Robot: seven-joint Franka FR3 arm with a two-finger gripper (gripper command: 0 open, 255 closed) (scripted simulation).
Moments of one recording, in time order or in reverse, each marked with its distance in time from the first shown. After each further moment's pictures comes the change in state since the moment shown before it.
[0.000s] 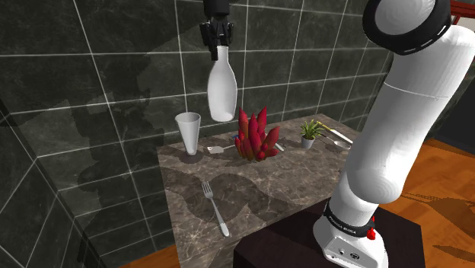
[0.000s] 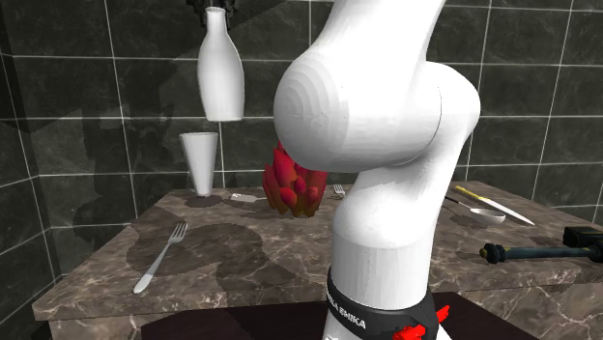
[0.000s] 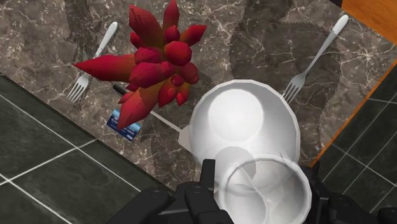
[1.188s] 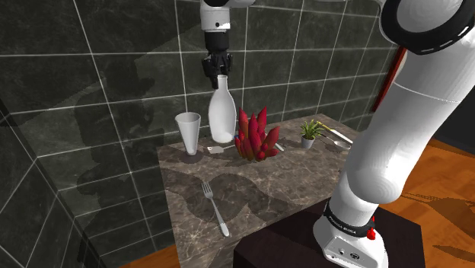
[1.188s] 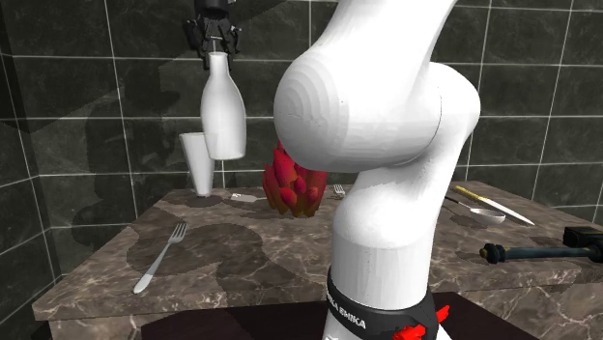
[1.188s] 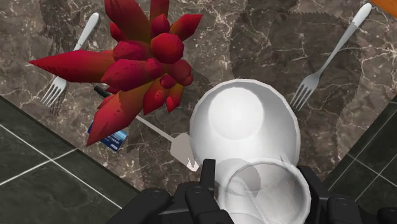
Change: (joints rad) arm 0.000 -0.083 0.000 -0.342 0.000 0.260 0.006
